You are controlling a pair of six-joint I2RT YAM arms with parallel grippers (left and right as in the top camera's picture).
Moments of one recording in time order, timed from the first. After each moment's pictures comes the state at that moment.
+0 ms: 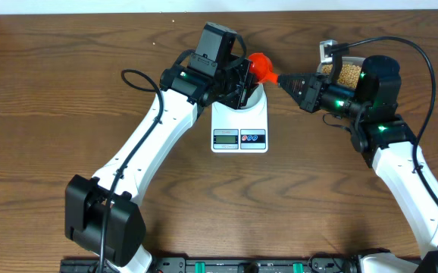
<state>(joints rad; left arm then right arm) -0.47 1.77 1.55 -0.62 0.39 -1.69 0.15 1.40 0.96 0.08 -0.84 0.58</state>
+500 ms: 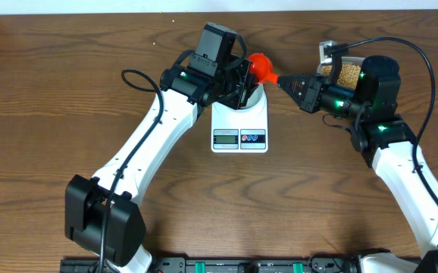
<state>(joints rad) -0.47 1.77 1.55 -0.62 0.38 -1.69 0.15 1.41 0.96 0.06 -0.84 0.58</state>
